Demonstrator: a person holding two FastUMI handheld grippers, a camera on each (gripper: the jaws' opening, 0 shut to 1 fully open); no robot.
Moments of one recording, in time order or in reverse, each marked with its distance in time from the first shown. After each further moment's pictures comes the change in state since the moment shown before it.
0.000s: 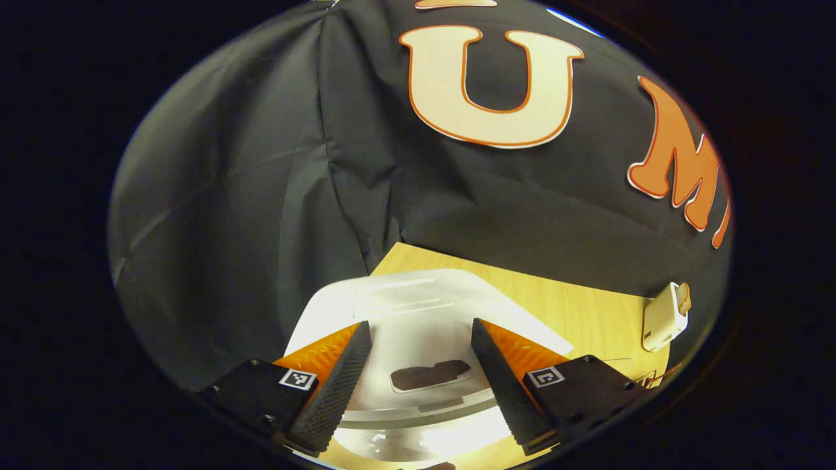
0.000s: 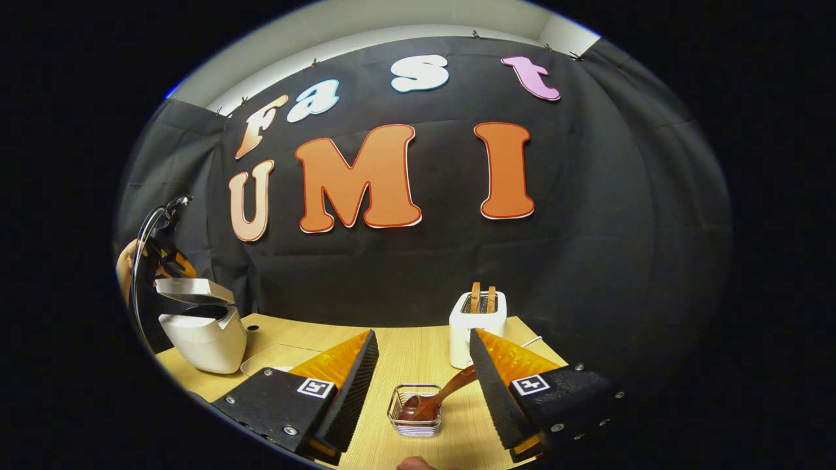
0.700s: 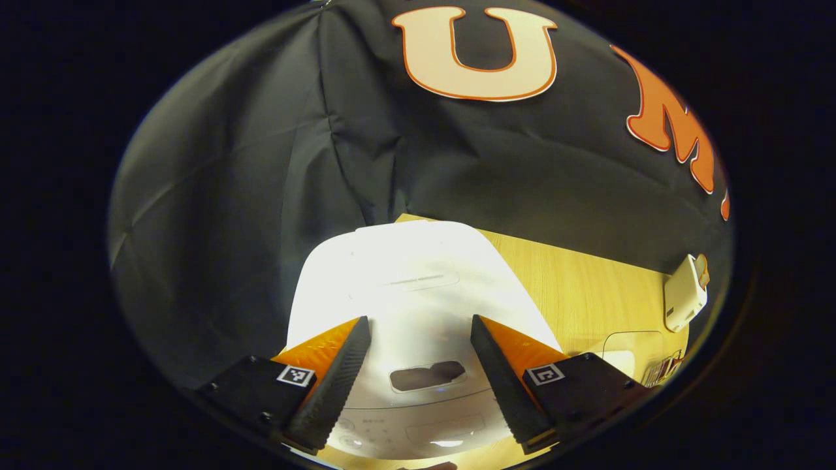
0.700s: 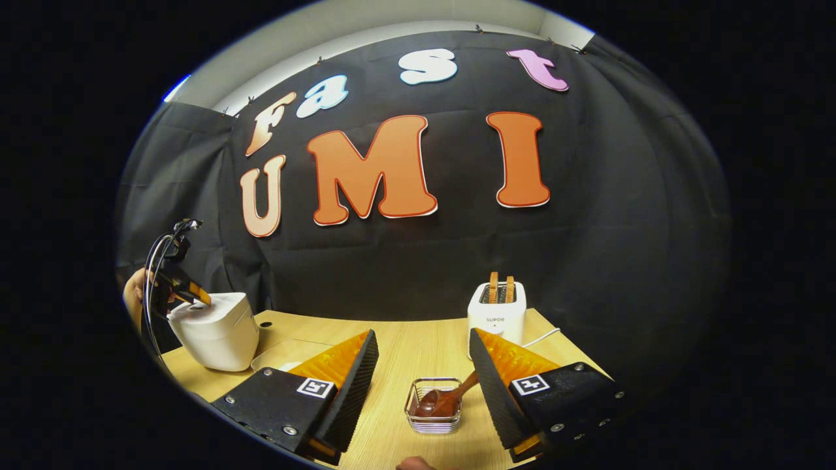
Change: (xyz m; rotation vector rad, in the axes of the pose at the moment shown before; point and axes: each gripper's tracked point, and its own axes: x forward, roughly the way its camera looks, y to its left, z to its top) left arm 0.001 -0.015 0.028 0.026 0.000 0.064; right arm 0.009 0.025 -0.018 0.021 0.030 0.071
